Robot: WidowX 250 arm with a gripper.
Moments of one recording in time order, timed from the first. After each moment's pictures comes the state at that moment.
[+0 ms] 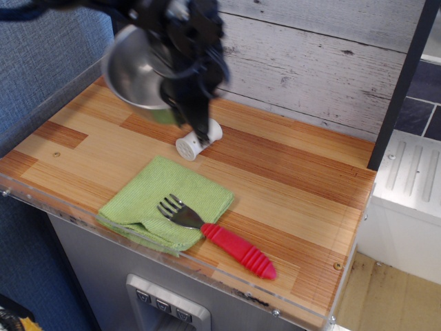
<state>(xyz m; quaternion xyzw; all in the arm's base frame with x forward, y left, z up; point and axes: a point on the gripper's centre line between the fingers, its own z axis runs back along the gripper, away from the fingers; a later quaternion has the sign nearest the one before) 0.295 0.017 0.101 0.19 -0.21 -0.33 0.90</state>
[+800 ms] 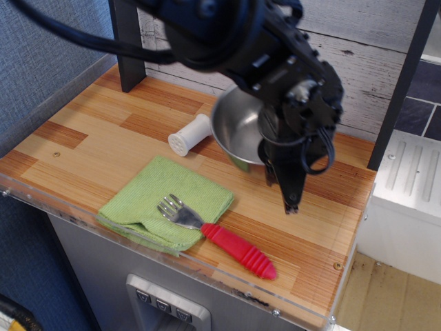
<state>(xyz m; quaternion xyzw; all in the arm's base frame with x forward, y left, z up) 0.304 -0.075 0.058 0.14 -0.19 -0.46 0.85</state>
